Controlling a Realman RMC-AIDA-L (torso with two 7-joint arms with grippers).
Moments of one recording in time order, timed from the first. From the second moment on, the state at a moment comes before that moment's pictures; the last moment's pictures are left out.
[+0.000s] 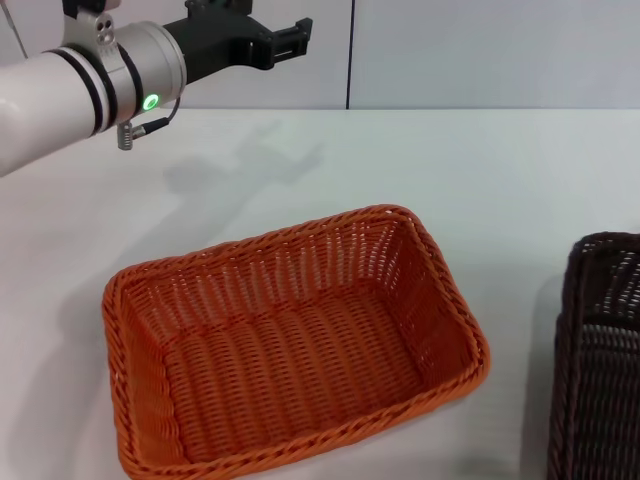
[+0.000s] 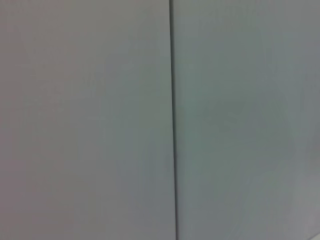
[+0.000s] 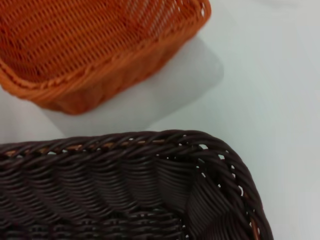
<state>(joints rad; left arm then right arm) -0.60 -2.06 1.42 1.00 1.65 0.51 -1.81 0.76 1.89 -0.66 -0.96 -2.72 -1.72 1.47</state>
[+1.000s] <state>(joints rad) -0.66 -2.07 1.39 0.91 1.65 0.49 -1.78 0.77 1.84 -0.47 -0.92 -2.79 -1.94 1.48</state>
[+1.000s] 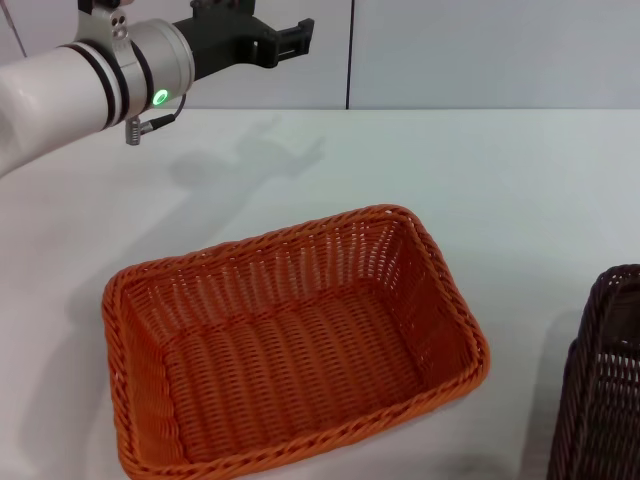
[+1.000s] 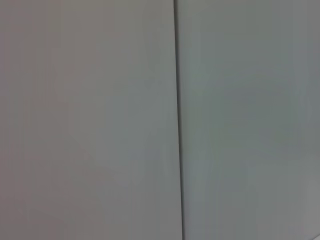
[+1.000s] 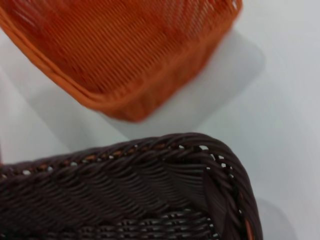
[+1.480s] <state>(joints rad) -0.66 -2.06 1.38 0.90 1.64 0.49 -1.78 0.75 1.81 -0.42 -0.91 -2.61 -2.11 1.41</state>
